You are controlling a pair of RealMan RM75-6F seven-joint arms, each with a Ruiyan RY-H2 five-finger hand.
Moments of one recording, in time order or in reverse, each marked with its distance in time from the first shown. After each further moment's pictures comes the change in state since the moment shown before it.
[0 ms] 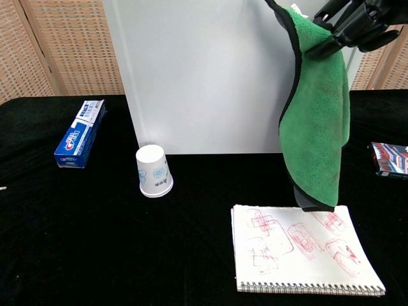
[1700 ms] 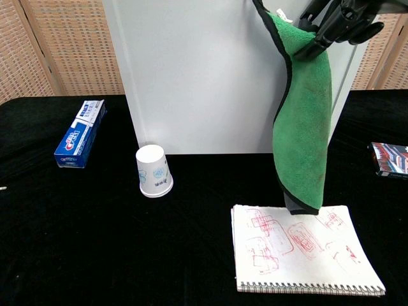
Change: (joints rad) left arm -0.001 0.009 -0.004 0.002 -0.007 -0.005 -0.020; right arm 0.168 -0.068 -0.047 0.003 0.106 0.179 -0.147
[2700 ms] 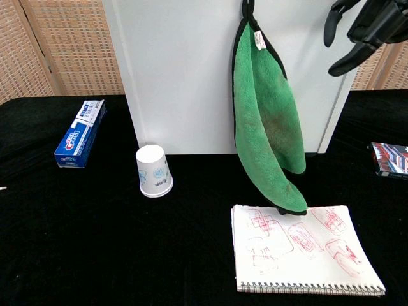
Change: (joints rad) left arm 0.005 -0.001 0.005 -0.008 0.015 0.015 0.010; right arm -0.221 0.141 -0.107 -0.086 -0.366 -0.110 0.154
